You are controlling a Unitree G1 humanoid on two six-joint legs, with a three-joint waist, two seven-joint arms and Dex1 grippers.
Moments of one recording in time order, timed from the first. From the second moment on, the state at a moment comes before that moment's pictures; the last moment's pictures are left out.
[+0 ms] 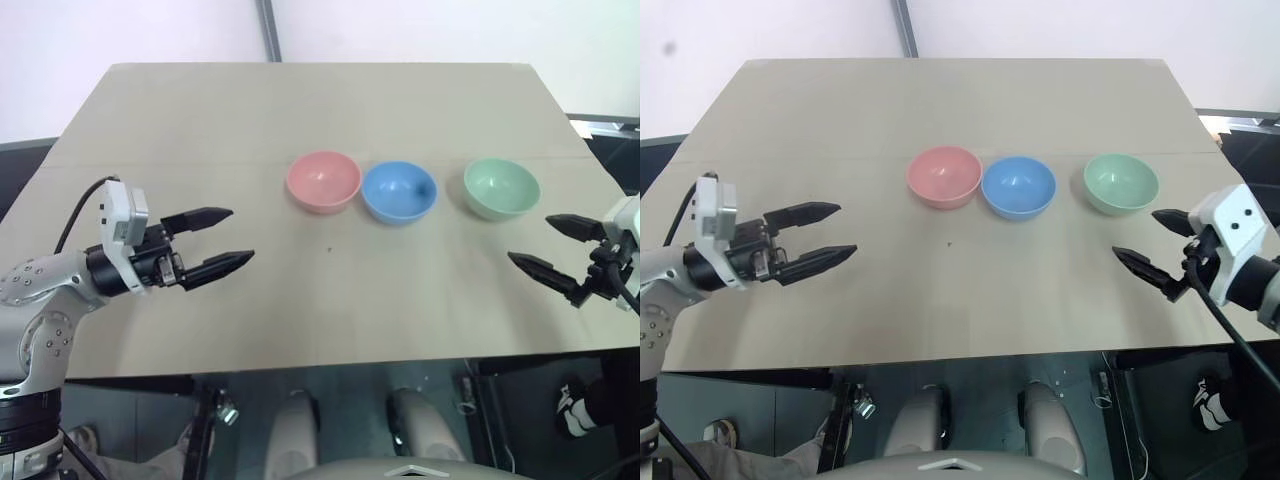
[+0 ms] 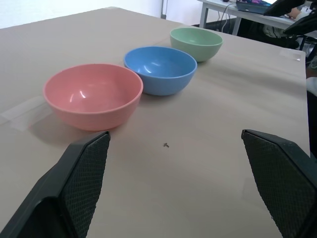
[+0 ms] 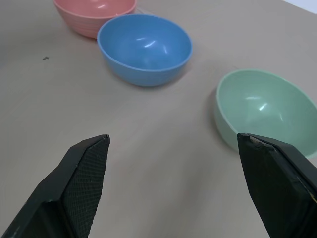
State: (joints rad) left arm -0.10 0.87 0.40 -0.23 -0.74 0.49 -1.12; right arm 0.02 -0.90 -0.48 -0.65 0.65 0.81 0.70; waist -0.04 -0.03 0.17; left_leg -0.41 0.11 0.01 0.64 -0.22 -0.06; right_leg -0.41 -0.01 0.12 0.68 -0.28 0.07
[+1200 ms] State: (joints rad) left arm 0.20 0.74 0.51 -0.50 -0.79 0.50 -0.90; right arm -0.92 -0.19 0.42 0.44 0.00 0.06 0.79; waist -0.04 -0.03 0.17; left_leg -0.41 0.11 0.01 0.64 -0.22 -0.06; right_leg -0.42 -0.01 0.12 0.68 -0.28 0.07
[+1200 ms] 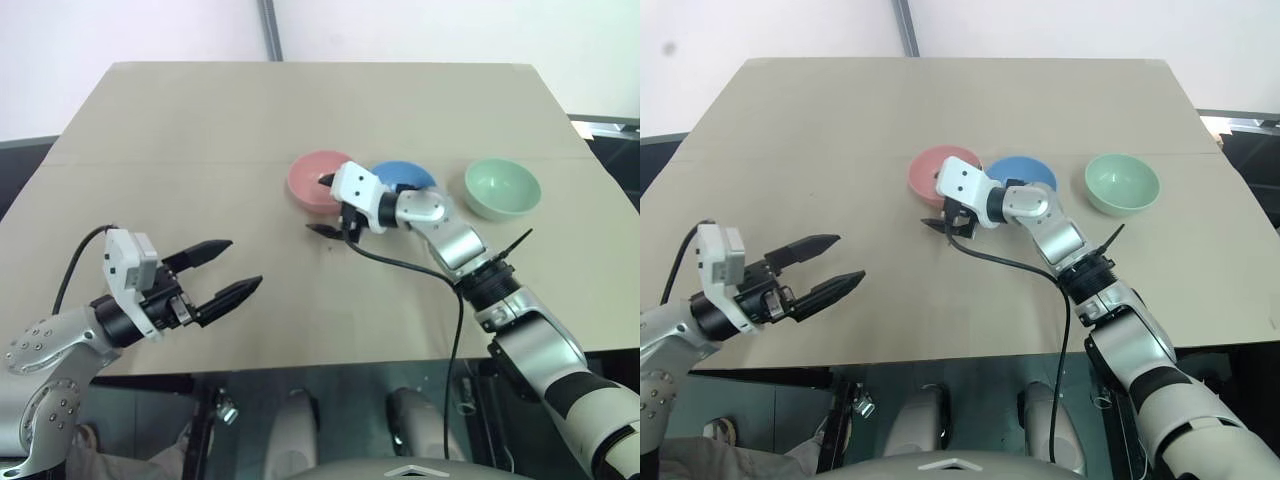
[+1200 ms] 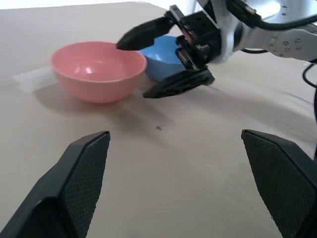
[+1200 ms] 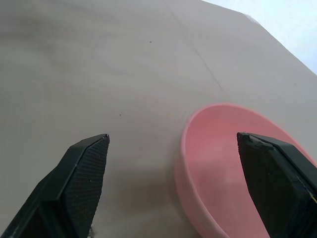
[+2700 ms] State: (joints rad) left arm -0.13 0.71 0.26 -0.29 -0.71 0.46 -0.95; right arm -0.48 -0.33 0.12 -0.50 0.19 0.70 0.59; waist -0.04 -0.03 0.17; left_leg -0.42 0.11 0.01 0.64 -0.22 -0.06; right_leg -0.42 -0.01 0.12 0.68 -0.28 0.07
